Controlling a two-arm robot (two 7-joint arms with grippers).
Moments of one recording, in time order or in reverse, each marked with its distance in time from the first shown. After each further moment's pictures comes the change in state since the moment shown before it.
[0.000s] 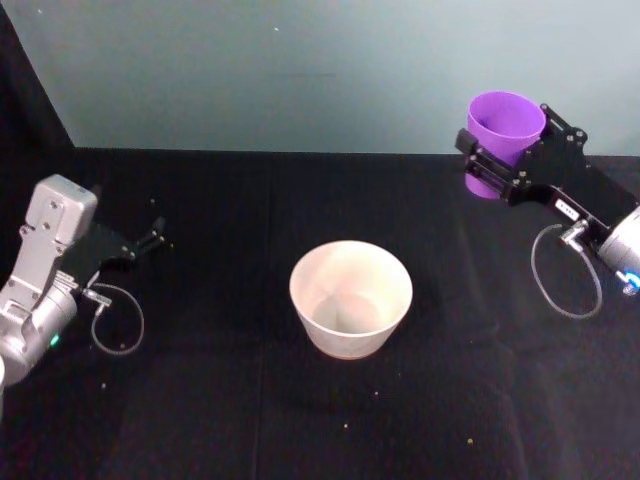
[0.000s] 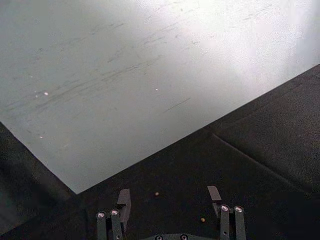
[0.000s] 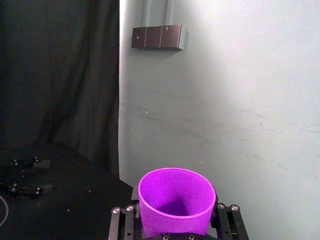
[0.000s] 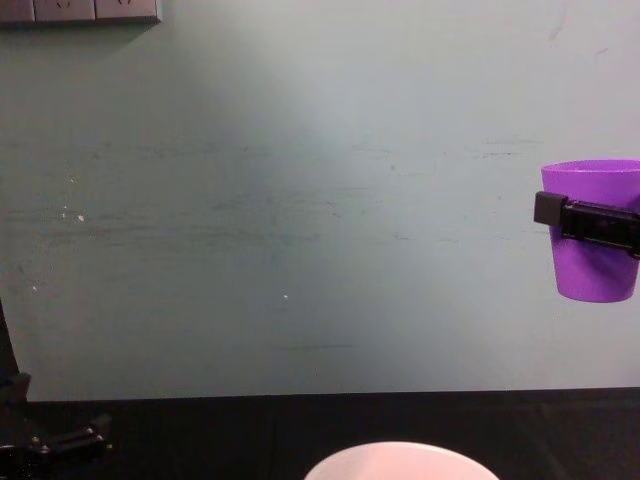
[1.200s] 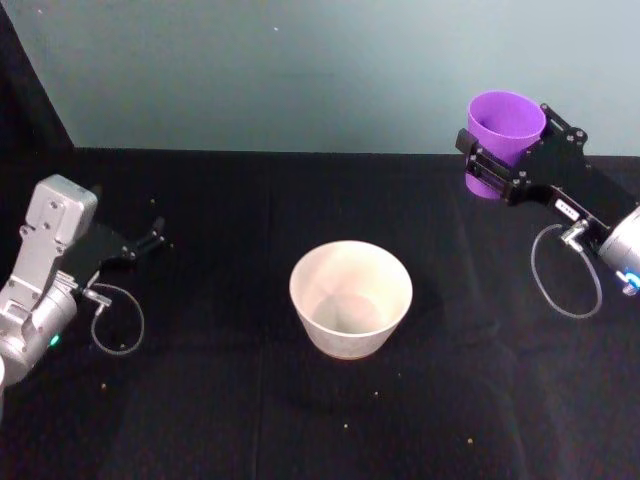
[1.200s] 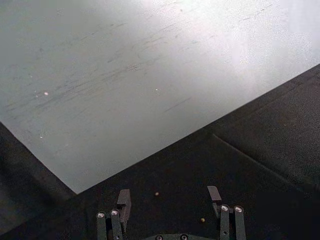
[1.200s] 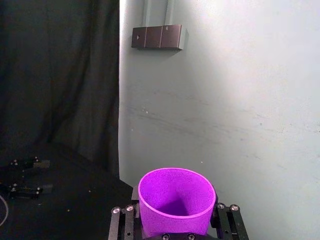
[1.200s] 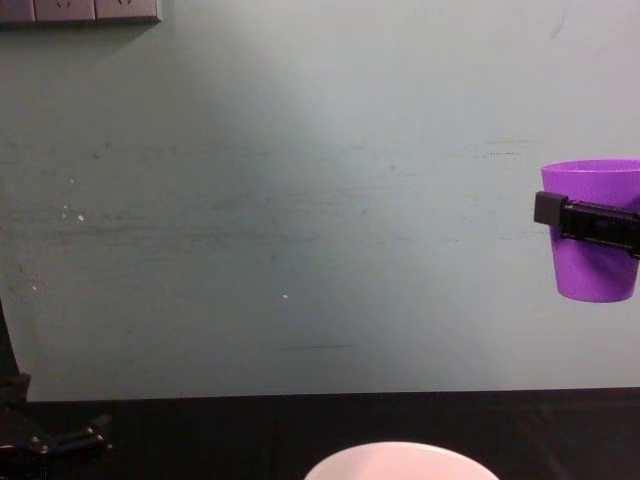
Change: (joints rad) left arm 0.000 0.000 0.000 0.000 0.000 0.000 0.000; right arm 0.000 0.000 0.000 0.000 0.000 0.000 0.000
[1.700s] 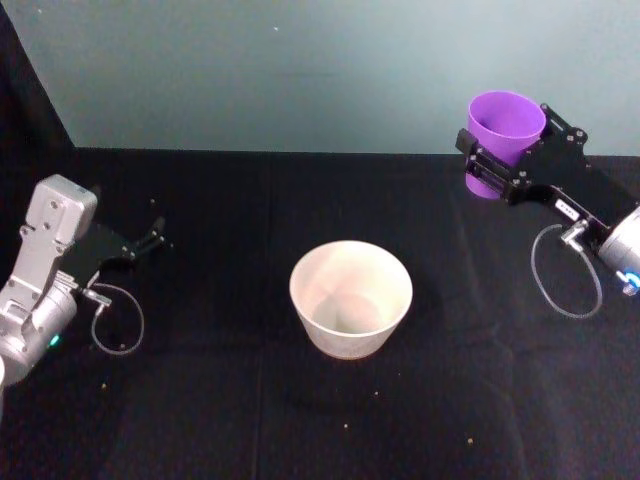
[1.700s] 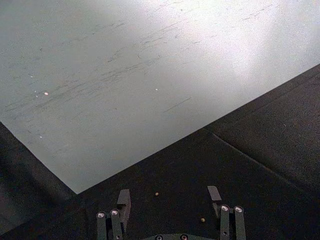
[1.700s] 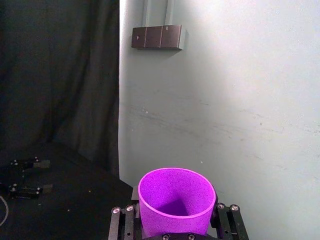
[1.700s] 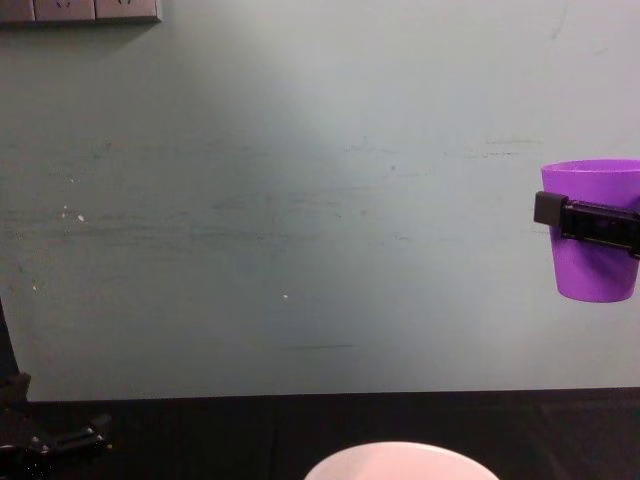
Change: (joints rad) left arm 0.000 0.000 0.000 0.000 0.000 0.000 0.000; right arm 0.000 0.000 0.000 0.000 0.000 0.000 0.000
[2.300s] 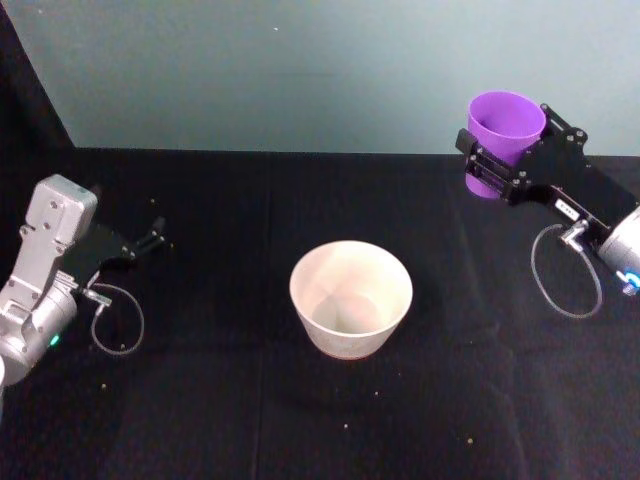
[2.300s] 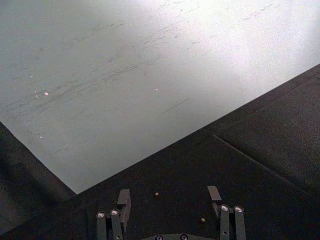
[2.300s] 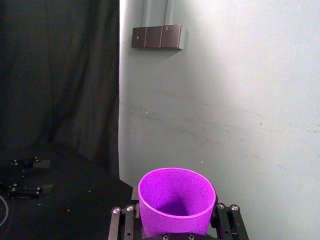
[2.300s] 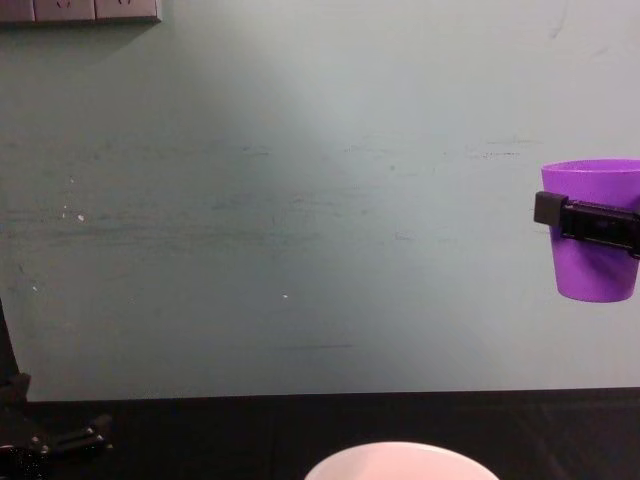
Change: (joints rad) left arm 0.000 0.000 0.000 0.000 0.000 0.000 0.000; right arm 0.000 0.000 0.000 0.000 0.000 0.000 0.000
